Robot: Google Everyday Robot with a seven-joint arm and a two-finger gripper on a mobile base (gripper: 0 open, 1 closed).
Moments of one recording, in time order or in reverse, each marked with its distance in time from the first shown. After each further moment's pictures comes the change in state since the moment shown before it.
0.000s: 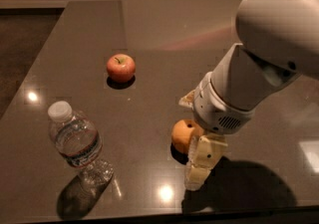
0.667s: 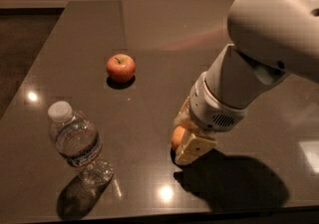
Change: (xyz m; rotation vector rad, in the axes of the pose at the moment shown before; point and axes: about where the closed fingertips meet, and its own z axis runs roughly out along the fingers) arm -0.002 -0.007 0.007 -0.006 0.006 0.019
